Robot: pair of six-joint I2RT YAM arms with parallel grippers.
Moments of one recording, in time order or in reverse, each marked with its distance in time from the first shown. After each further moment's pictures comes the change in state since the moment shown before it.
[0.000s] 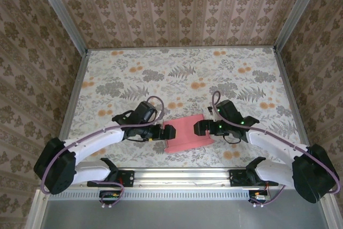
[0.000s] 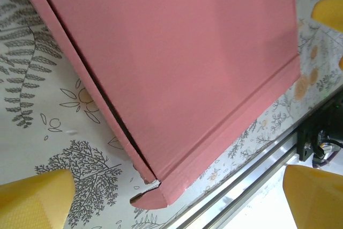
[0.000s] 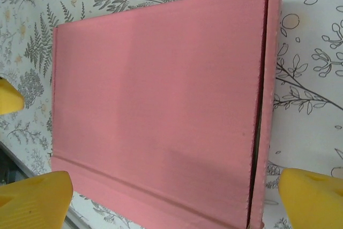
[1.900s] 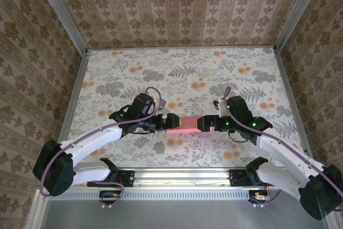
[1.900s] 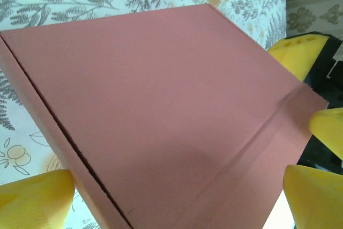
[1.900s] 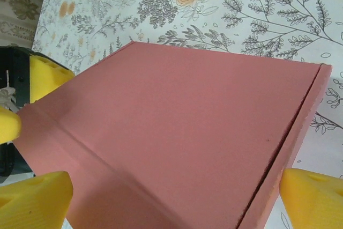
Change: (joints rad) left arm 0.043 -0.036 0.071 0.126 0.089 -0.093; right arm -0.047 -0.195 0.067 -0.101 -0.086 -0.013
